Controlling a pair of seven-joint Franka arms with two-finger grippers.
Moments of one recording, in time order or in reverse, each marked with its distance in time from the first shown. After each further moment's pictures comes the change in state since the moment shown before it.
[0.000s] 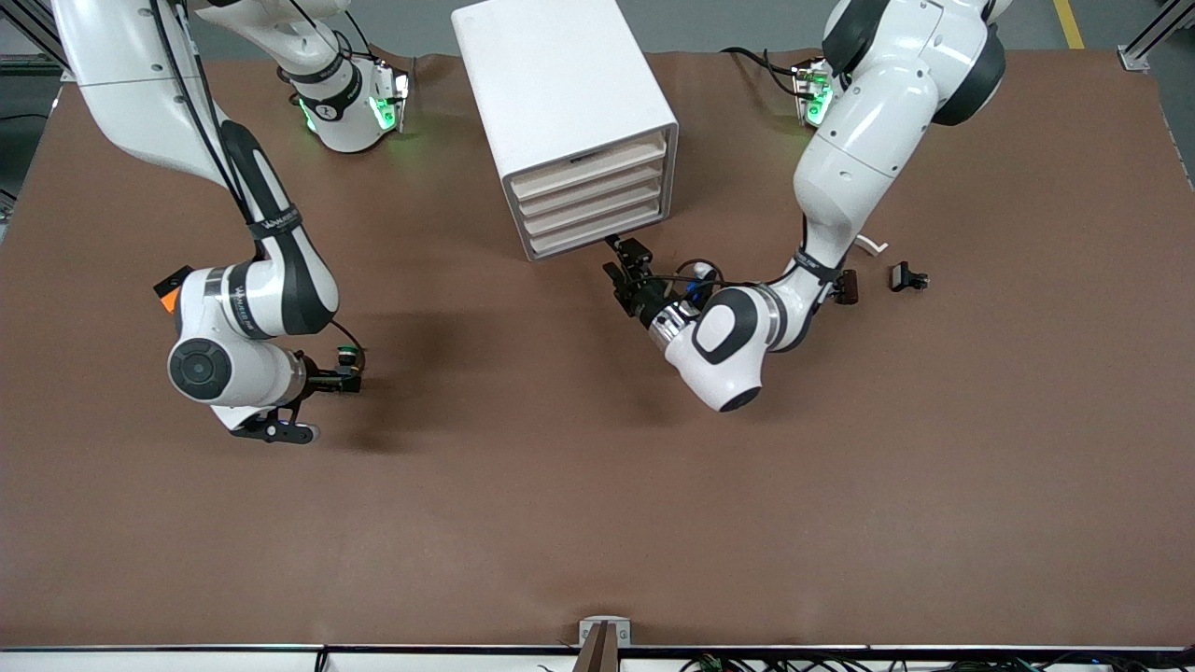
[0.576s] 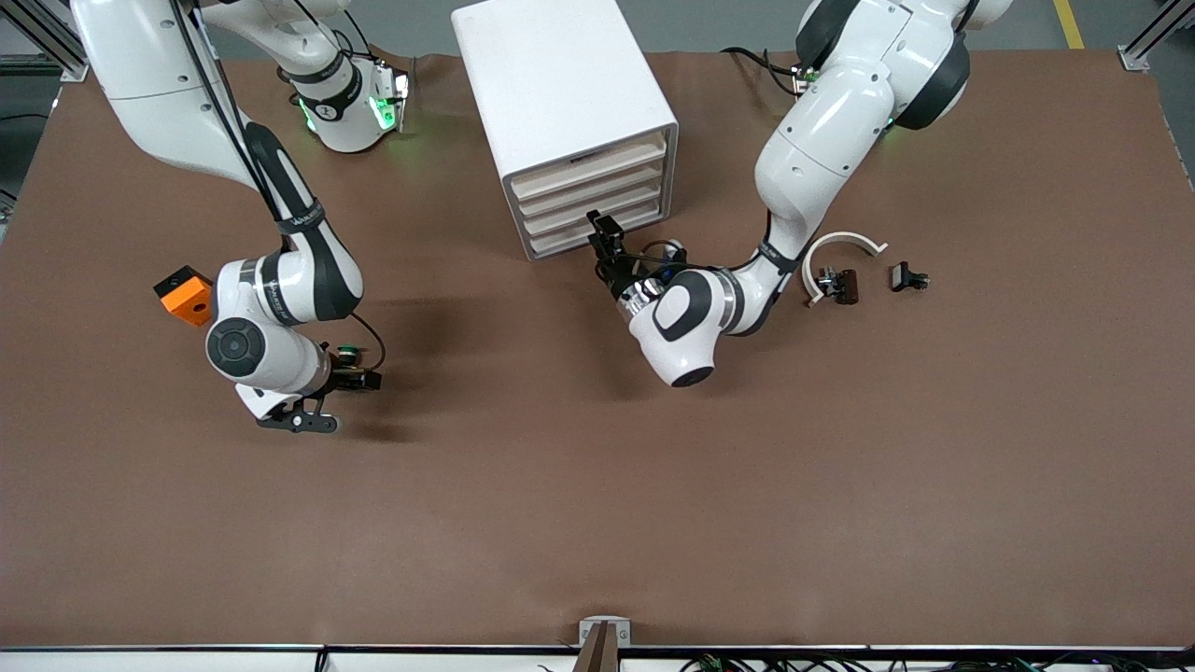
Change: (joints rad) left arm -0.097 0.030 0.000 0.000 -0.003 -0.021 -0.082; right arm 0.021 -0.004 -0.002 -0.097 0.000 0.152 0.005
